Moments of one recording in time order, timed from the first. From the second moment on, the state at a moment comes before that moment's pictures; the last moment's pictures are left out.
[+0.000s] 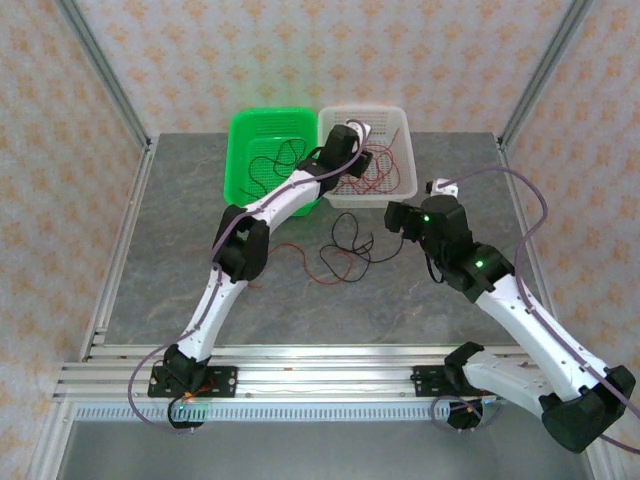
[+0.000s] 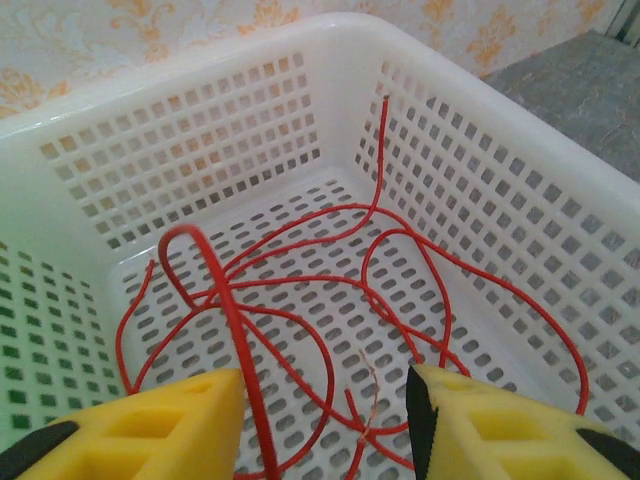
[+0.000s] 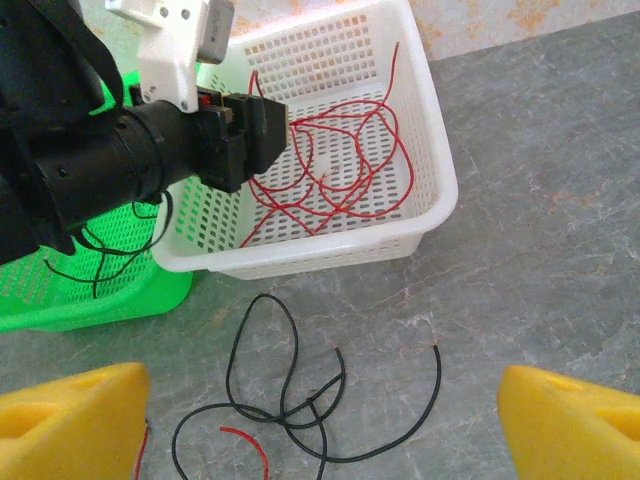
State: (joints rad) left arm -0.54 2.49 2.26 -0.26 -0.11 -0.02; right arm 0.54 0.96 0.96 -0.54 0.33 0.52
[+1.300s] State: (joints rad) left arm -0.73 1.30 1.36 -0.39 -0.36 -0.25; right arm 0.73 1.21 0.85 -0.55 0.17 0.78
